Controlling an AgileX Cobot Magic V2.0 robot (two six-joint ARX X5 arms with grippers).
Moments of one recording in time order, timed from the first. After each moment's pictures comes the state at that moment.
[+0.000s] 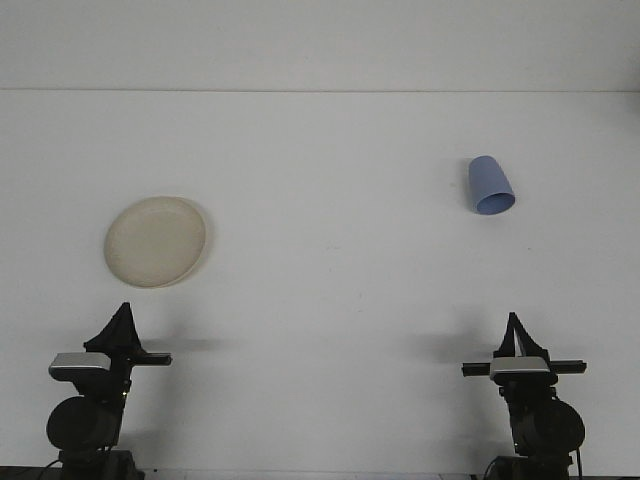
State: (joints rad) left arm 0.00 0.00 0.03 0.15 -0.02 -0.02; right arm -0.06 0.00 0.01 -0.04 -0.03 -0.23
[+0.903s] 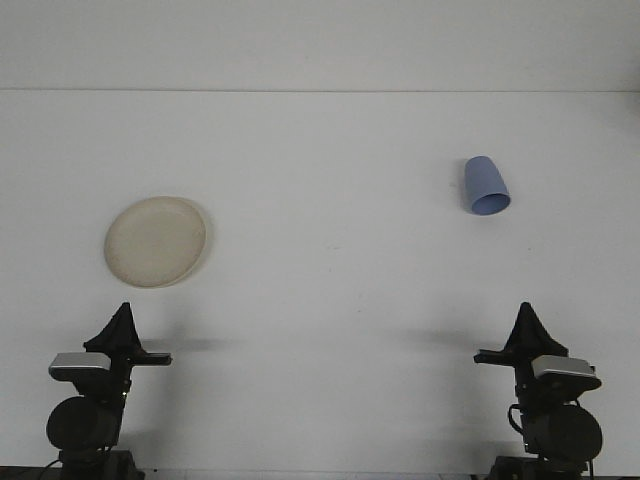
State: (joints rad) left arm 0.00 0.00 0.03 0.15 -0.02 -0.02; right arm -0.06 0.08 0.17 0.01 -0.02 0.26
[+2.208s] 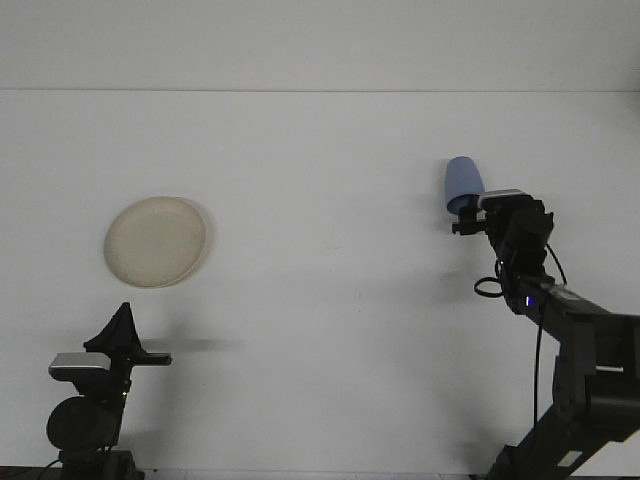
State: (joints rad) left arm 0.00 0.00 0.03 0.15 -0.02 -0.02; right arm -0.11 1.82 0.91 0.62 -0.08 -0.15
